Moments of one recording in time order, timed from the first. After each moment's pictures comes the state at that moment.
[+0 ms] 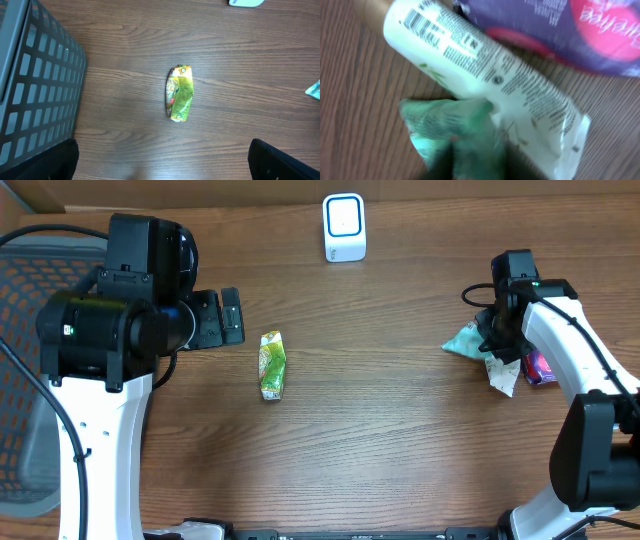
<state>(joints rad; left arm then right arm) -0.14 1.49 2.00 -1.59 -0.07 -0.26 0.03 1.81 1.32 -0.92 0.18 1.11</state>
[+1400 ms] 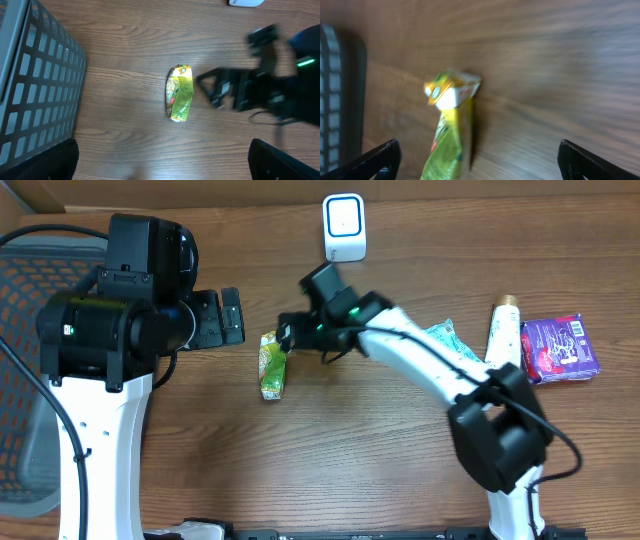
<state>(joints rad) -0.14 1.49 2.00 -1.59 -0.07 -0.26 0.69 2.09 1.64 -0.59 -0.26 0.62</state>
